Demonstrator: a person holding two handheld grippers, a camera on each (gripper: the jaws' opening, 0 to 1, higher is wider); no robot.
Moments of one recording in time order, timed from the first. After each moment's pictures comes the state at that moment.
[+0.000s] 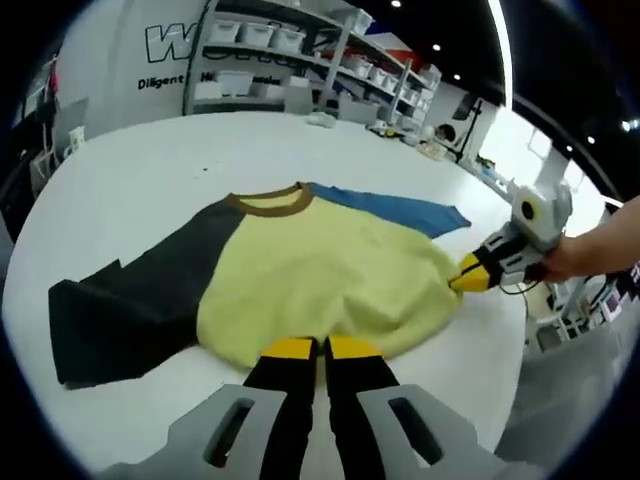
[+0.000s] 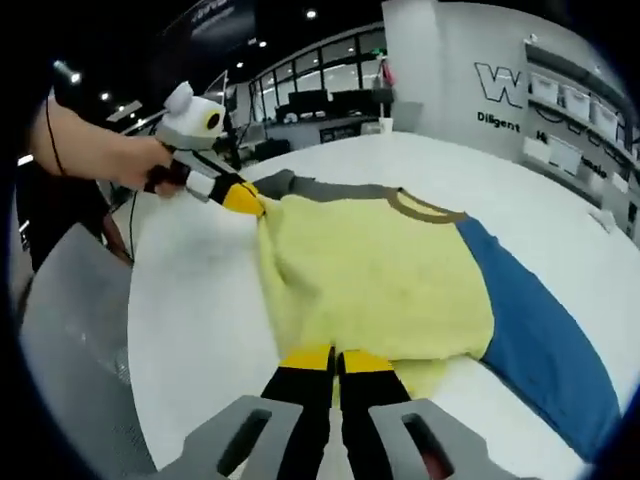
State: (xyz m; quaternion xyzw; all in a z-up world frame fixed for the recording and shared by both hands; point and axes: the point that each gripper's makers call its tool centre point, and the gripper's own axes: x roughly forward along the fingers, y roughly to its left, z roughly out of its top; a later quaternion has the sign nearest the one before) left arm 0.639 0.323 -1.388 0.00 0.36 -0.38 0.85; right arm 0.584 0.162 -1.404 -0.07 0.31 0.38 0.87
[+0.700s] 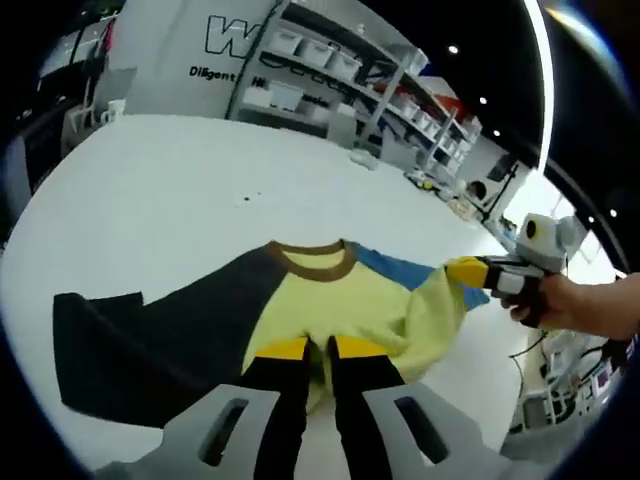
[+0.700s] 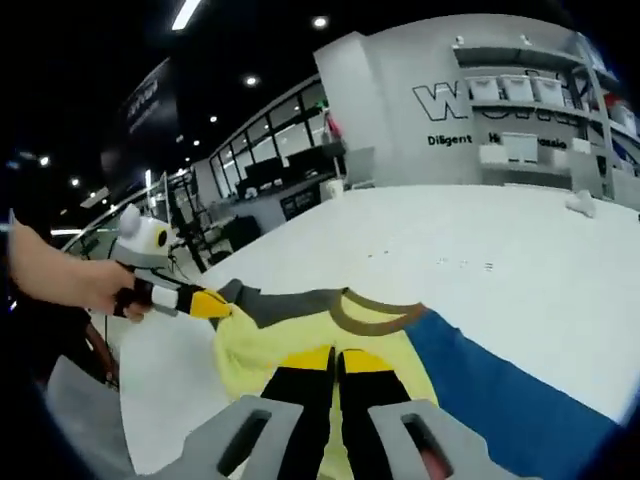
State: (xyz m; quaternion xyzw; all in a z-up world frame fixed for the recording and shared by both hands) left arm 0.706 0.330 -1.367 -0.10 0.35 -0.31 0.88; right arm 0.717 0.168 -1.354 0.04 0.27 0.31 0.91
